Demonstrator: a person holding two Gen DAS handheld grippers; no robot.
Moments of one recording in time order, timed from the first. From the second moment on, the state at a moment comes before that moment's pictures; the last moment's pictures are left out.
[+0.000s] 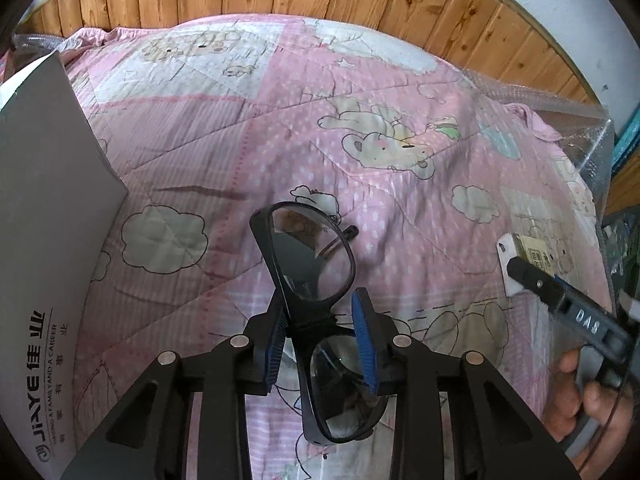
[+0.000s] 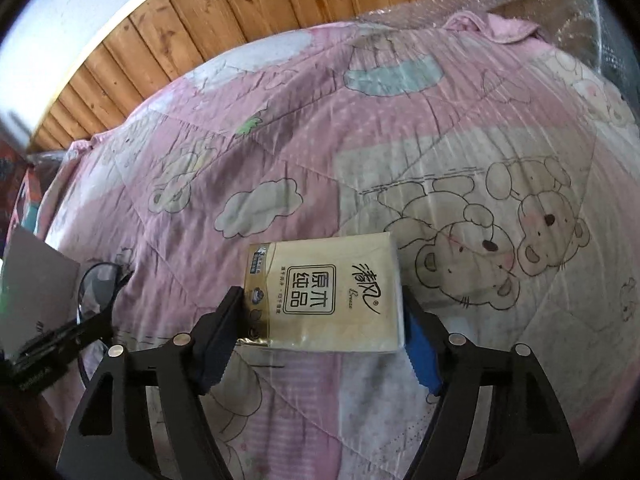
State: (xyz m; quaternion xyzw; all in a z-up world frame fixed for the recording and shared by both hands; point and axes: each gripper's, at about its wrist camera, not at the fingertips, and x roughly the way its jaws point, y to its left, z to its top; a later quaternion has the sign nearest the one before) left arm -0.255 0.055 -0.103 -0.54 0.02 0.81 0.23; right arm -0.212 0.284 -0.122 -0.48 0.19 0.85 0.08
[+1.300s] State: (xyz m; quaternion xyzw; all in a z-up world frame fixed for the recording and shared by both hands) left arm -0.182 -0.008 -0.027 -0.47 0.03 0.86 0.20; right arm -0.174 0.208 -0.065 -0.45 0.17 0.87 0.01
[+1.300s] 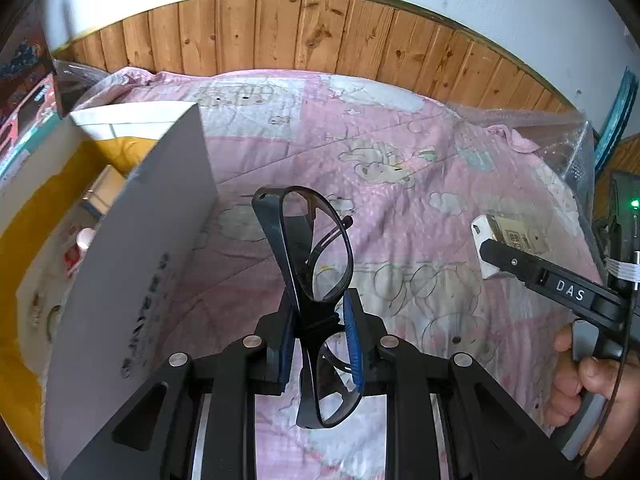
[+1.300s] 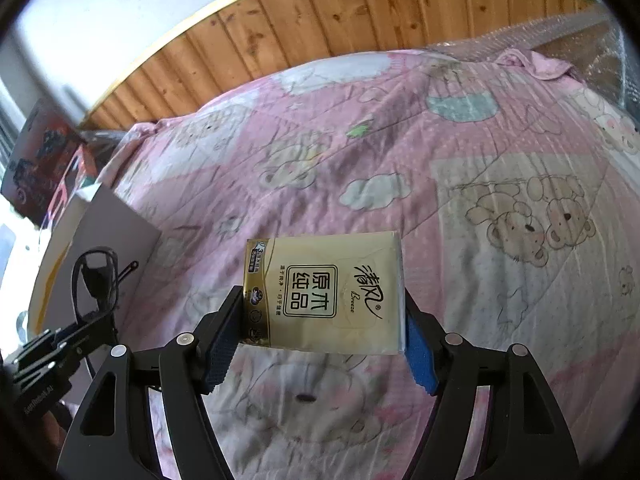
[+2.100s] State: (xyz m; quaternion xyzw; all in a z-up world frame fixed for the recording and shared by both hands) left arm -0.094 -0.092 0.028 -0.45 0.00 0.86 0.23; right arm -0.082 0.083 -0.041 -0.45 0.11 0.88 -0.06
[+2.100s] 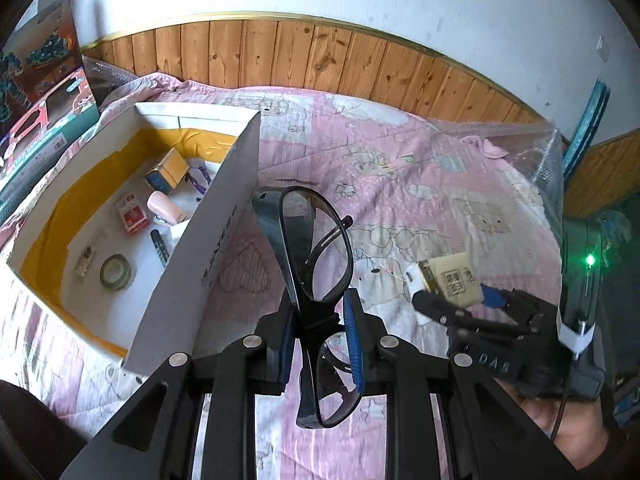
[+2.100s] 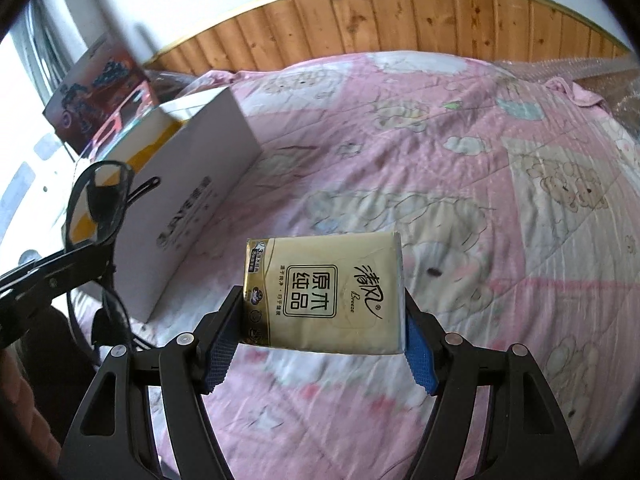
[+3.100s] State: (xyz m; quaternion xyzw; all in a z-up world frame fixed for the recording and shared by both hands) left arm -0.058 -0.199 0.066 -0.43 -0.06 0.87 0.23; right arm -0.017 -0.041 0.041 -0.40 0.02 0.90 -0.14
